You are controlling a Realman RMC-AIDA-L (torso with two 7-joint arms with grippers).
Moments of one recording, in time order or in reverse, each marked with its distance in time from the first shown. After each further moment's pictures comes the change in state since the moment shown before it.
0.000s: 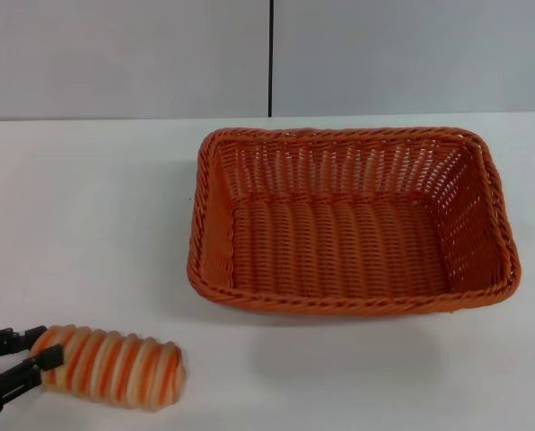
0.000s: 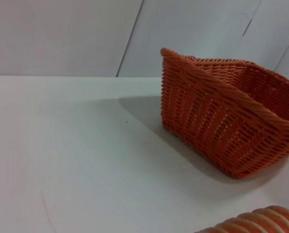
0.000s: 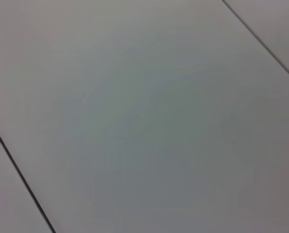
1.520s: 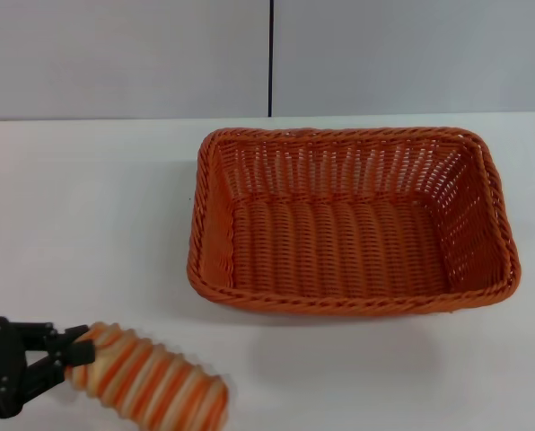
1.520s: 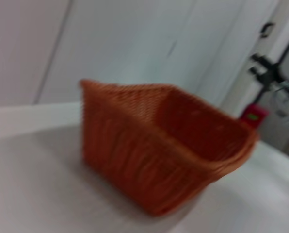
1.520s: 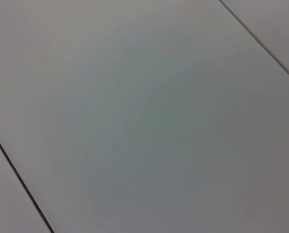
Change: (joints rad) left arm -0.078 0.021 0.044 -0.020 0.008 0.198 -0.019; right arm 0.004 -0.001 0.003 0.018 0.006 -0.002 -0.002
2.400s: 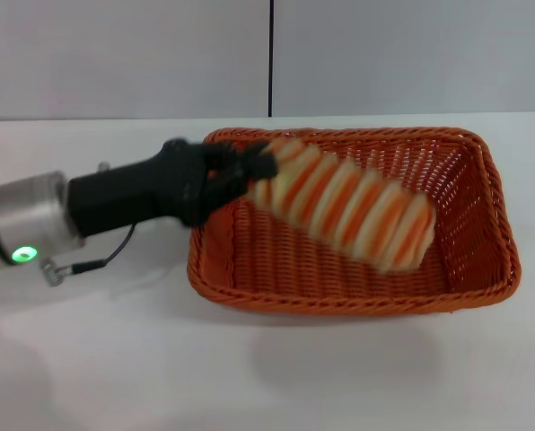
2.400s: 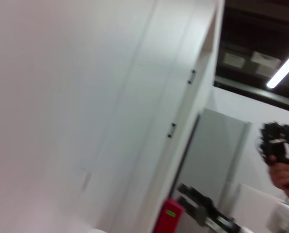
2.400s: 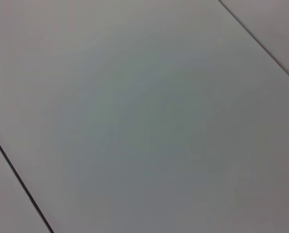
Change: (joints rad) left arm -0.307 -0.108 -0.026 -0.089 -0.122 0.039 -0.060; right arm -0.005 0.001 0.000 0.004 -0.004 -0.003 0.000
